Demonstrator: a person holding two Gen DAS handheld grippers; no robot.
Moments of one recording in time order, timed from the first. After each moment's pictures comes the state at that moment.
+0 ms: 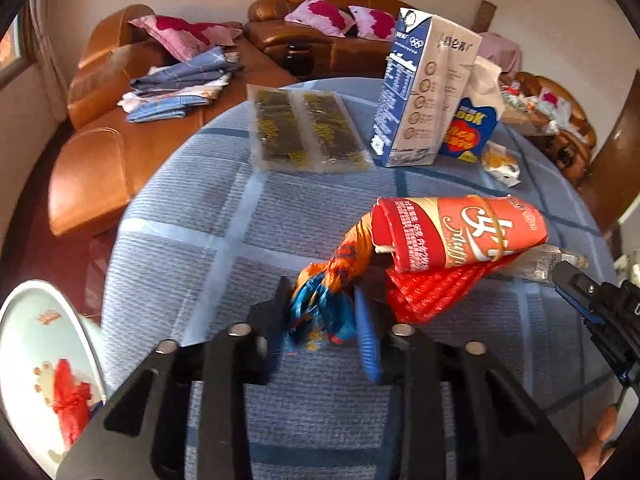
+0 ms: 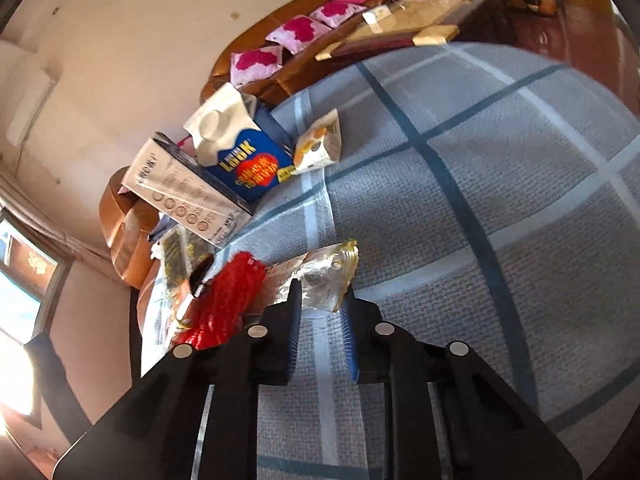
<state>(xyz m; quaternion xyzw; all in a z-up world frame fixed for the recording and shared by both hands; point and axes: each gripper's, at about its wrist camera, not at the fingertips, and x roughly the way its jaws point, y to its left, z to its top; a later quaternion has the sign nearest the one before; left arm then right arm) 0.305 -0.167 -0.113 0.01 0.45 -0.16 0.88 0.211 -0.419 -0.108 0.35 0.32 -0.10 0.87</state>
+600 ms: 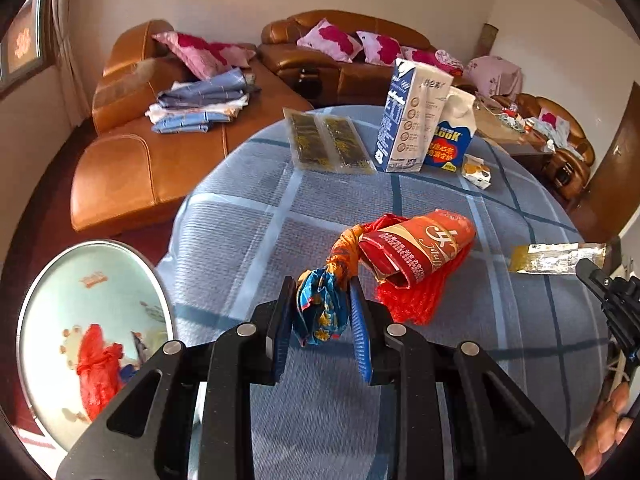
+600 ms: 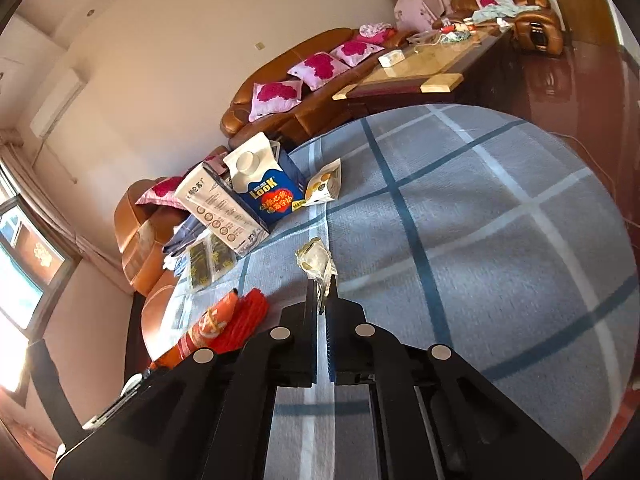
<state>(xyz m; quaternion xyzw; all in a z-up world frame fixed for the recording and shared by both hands) 0.233 -0.128 -0.076 0.00 0.41 -0.15 0.90 0.140 -0.416 -0.076 0.32 0.27 -0.10 0.90</state>
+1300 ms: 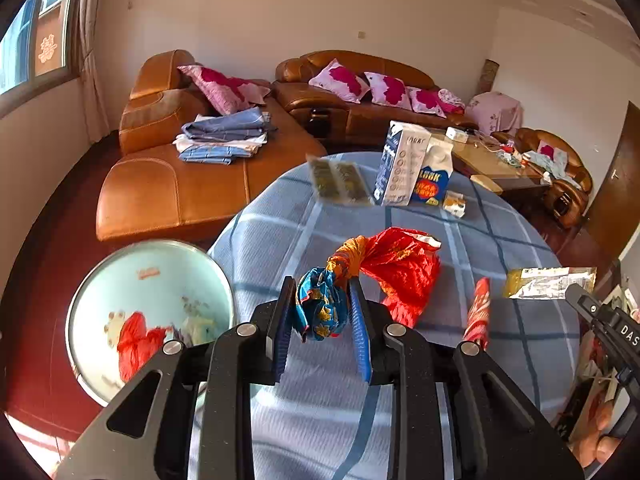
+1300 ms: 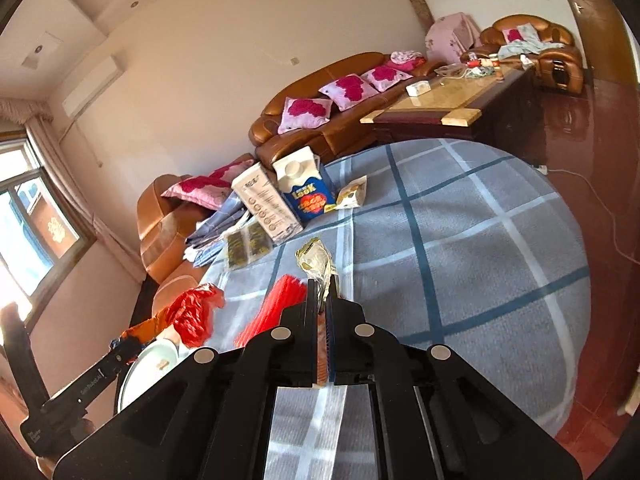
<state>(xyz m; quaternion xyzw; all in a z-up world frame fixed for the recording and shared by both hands) 0.156 -0.085 -0.027 -0.02 0.35 -0.13 0.93 0.074 -0.377 -0.041 0.27 0.24 -0.06 0.93</state>
